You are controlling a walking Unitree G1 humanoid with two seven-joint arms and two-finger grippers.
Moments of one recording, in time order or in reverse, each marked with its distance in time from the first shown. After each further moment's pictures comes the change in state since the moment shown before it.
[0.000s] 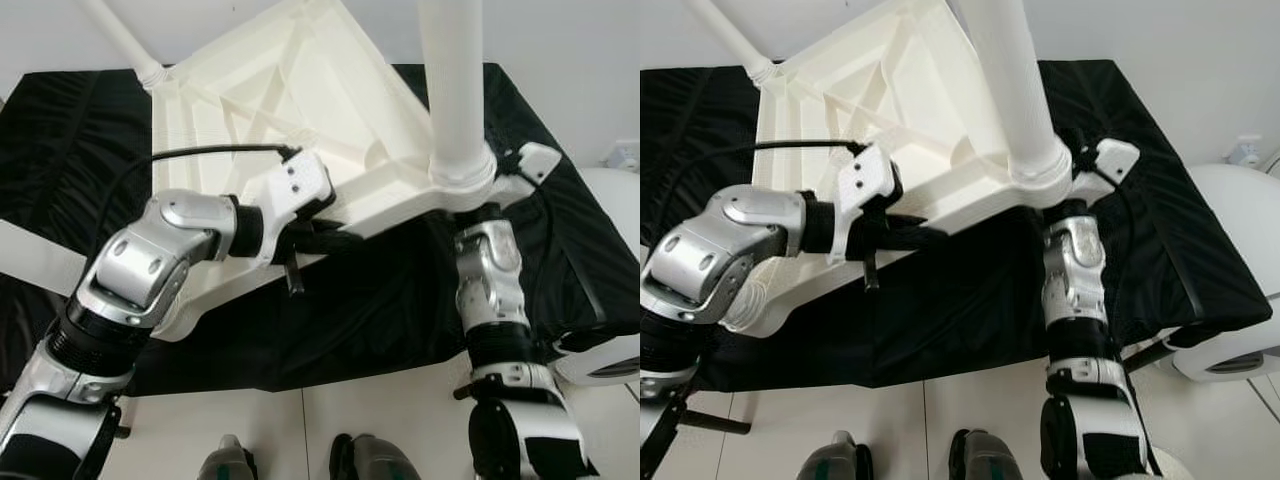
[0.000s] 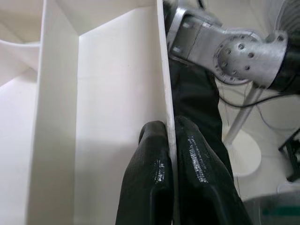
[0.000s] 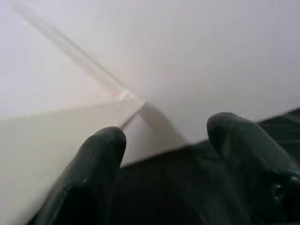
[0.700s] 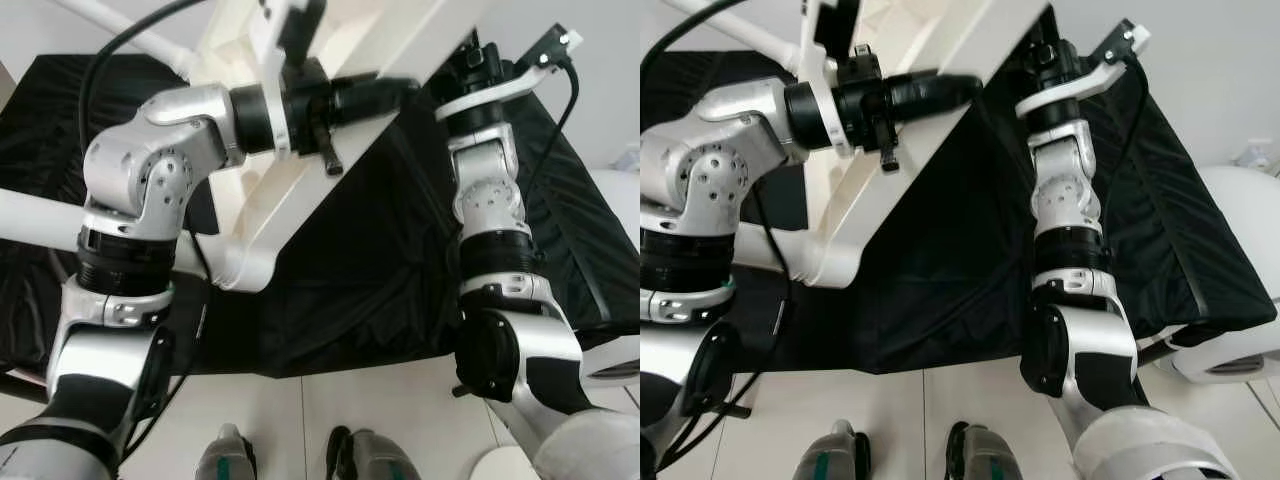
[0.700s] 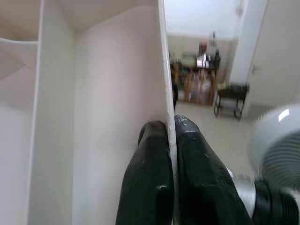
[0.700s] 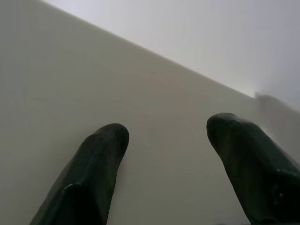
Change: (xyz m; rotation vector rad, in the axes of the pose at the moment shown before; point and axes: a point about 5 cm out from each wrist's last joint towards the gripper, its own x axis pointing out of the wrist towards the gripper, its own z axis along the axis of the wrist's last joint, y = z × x) left arm -0.013 0.042 0.090 -0.057 -0.544 0.071; right arm 0.076 0.059 0.045 0.500 -0.144 0.461
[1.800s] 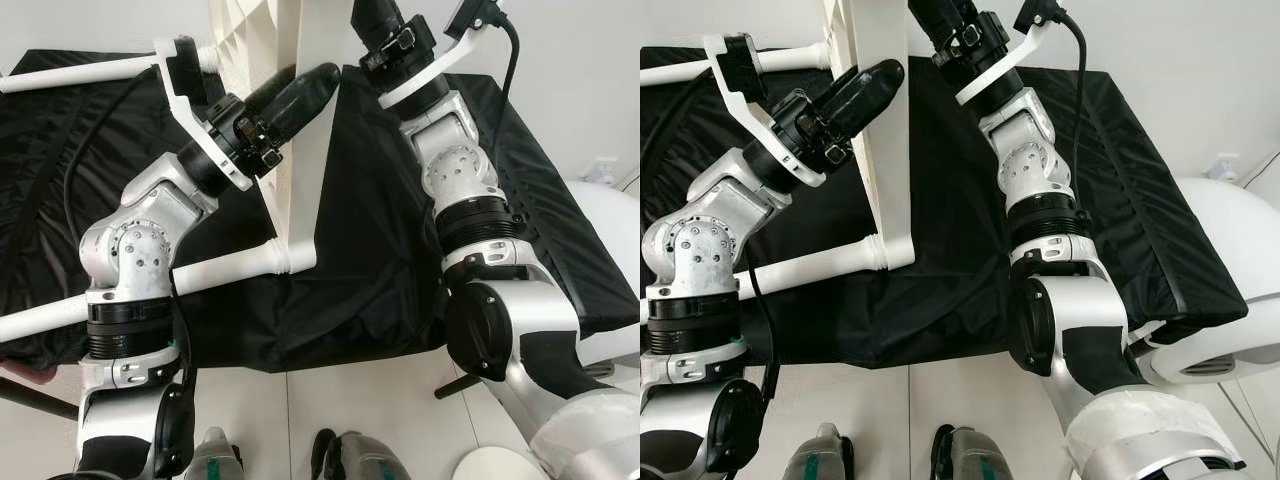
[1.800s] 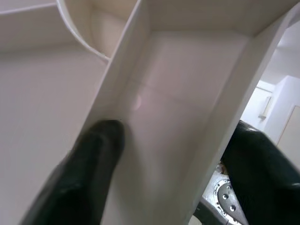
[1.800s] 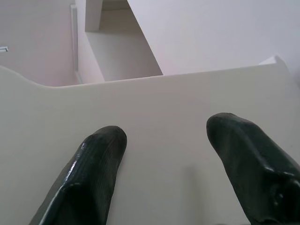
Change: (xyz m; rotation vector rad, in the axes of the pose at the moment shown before) left arm -0.066 0.001 -0.044 -0.219 -0.253 0.311; right arm 0.019 0.020 -0.029 0.055 0.159 0.215
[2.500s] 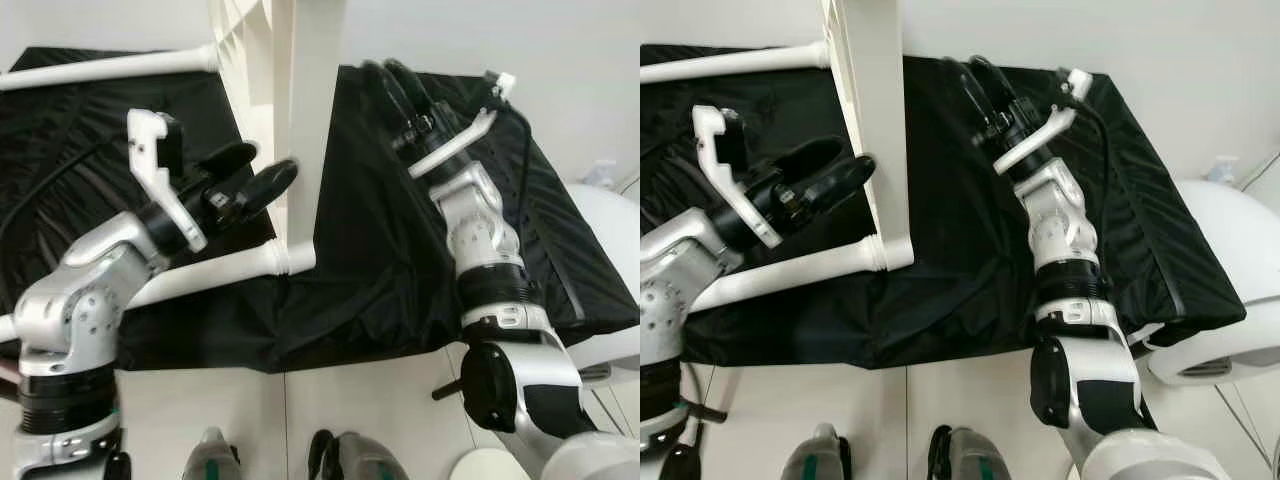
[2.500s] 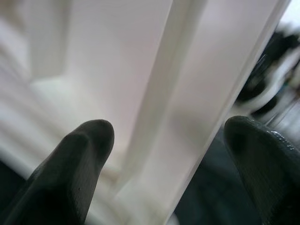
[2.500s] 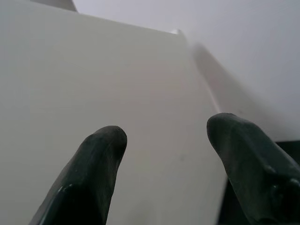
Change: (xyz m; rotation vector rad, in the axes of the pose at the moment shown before) left arm -0.077 -0.004 -0.011 0.255 0.389 0.292; right arm -0.101 -0.017 -0.010 -0.197 0.144 -0.299
